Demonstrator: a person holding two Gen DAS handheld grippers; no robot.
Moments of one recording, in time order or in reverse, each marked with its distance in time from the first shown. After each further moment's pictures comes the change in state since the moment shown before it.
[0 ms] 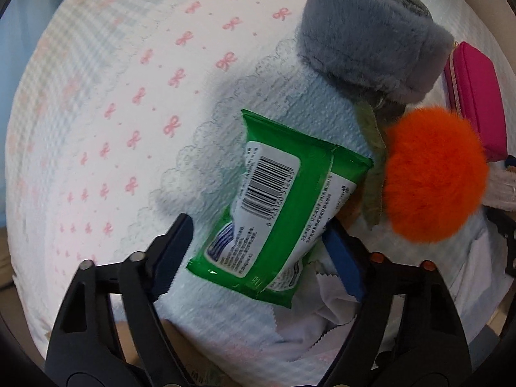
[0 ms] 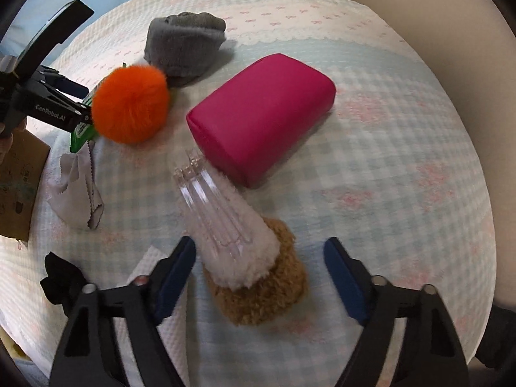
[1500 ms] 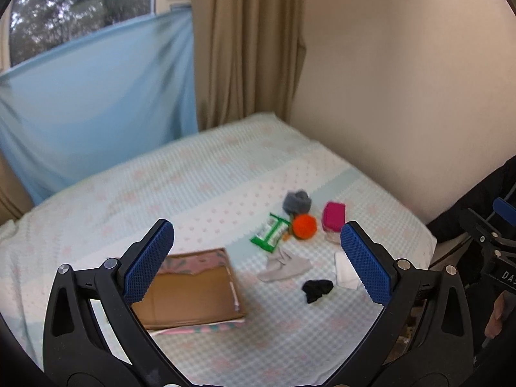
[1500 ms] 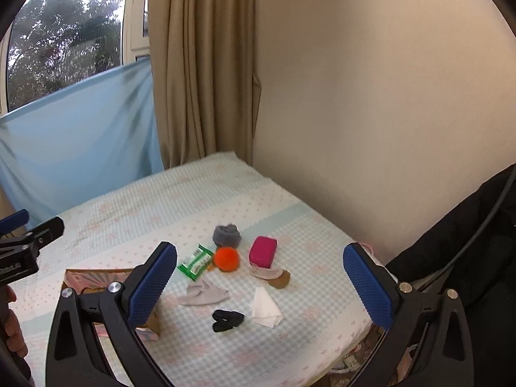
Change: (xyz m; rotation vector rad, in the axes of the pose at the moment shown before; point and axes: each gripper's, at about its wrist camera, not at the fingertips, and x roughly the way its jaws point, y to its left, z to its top) left arm -0.407 0.047 -0.311 -0.256 -0.802 -0.049; right arm -0.411 0.211 -0.085 0.354 -0.600 -0.346
